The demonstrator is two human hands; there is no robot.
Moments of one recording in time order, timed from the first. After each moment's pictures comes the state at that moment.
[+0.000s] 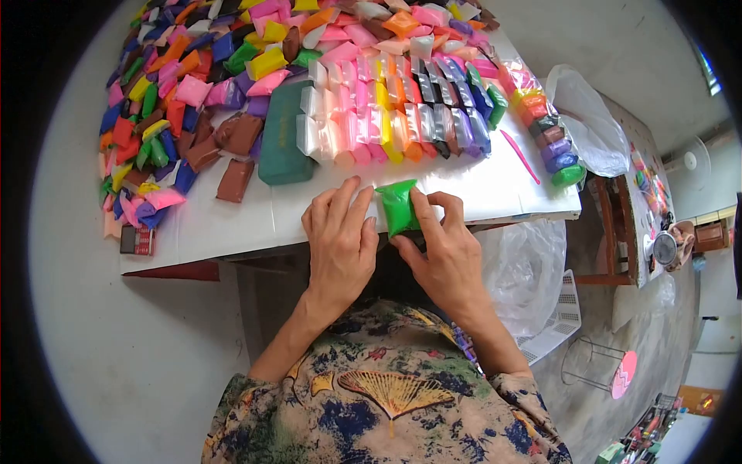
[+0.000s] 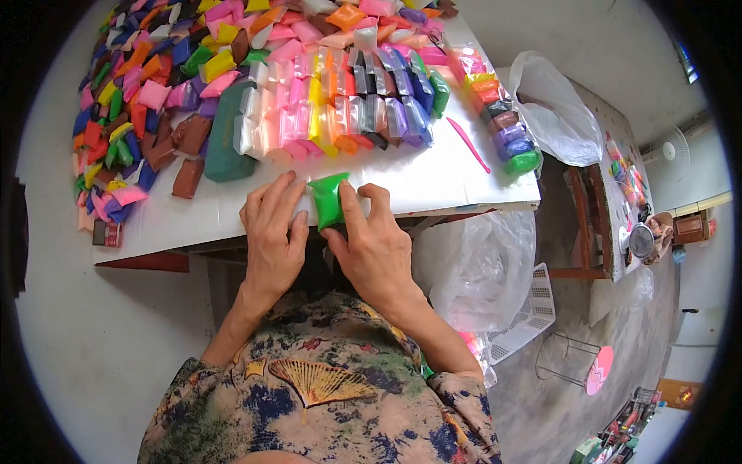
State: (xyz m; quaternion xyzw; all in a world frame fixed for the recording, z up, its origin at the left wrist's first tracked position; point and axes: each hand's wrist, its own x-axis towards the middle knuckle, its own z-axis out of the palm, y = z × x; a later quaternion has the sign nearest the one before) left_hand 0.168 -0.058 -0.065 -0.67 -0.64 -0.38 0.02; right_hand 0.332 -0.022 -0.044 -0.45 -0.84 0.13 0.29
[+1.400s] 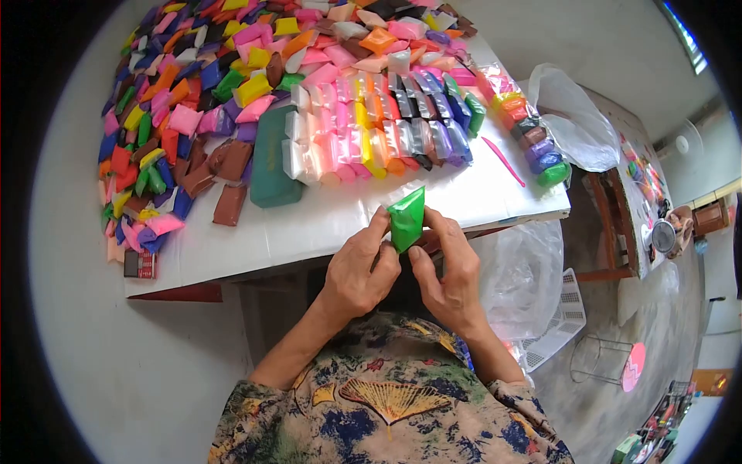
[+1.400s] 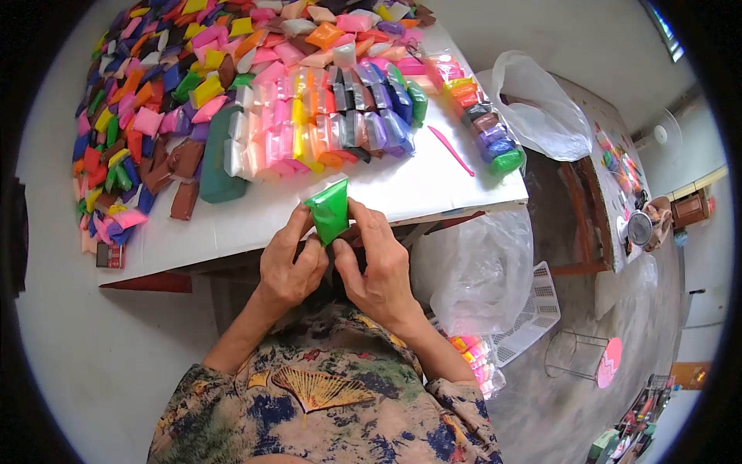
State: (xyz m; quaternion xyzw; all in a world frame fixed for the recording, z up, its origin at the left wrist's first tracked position) left_hand 0.185 -0.046 -0.069 -0.77 -0.41 -0.46 0.17; right_hand 0.346 -0.025 -0.045 -0.36 -0.75 0.25 0.49
